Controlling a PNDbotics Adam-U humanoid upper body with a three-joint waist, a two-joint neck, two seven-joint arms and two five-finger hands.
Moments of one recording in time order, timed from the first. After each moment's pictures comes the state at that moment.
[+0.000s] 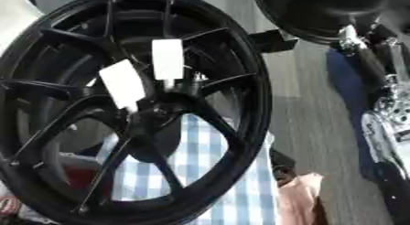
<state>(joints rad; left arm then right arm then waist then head) -0.30 0.98 0.18 -1.67 0.10 0.32 -0.09 -0.35 -0.47 -0.07 -1.80 -0.27 0.16 -0.32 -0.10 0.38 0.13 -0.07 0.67</state>
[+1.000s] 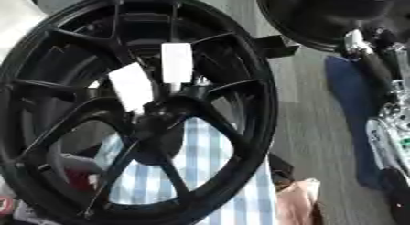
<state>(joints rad) -0.40 0.60 0.21 -1.90 0.38 0.12 0.20 -0.35 -0.46 -0.06 -1.82 -0.27 0.16 -0.33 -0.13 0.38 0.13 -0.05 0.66</state>
